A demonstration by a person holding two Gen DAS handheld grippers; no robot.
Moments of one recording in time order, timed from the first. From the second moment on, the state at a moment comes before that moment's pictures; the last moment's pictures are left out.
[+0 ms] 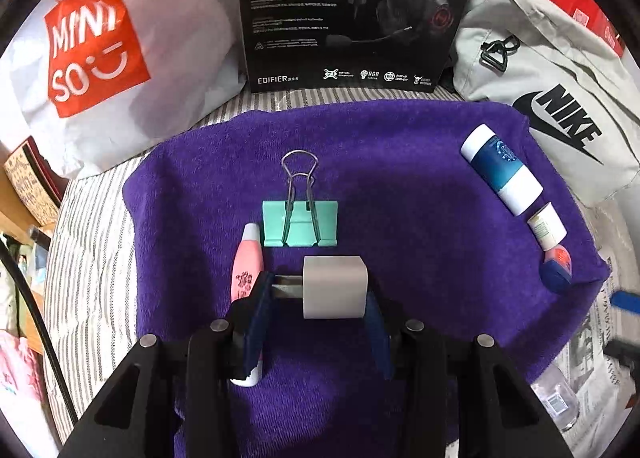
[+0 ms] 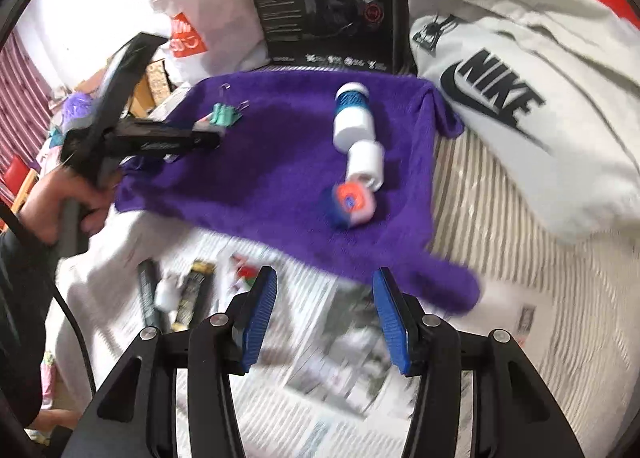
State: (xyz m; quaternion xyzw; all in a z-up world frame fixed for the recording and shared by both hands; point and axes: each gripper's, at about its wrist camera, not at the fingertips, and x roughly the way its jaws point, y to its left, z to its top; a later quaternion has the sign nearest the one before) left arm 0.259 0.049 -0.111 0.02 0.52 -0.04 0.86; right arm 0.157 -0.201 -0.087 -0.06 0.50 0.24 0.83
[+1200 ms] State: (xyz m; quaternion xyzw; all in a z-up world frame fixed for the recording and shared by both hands) left arm 0.109 0.057 -0.082 -0.02 0.50 -0.04 0.87; right arm 0.129 -0.131 -0.133 -0.13 0.51 0.28 0.80
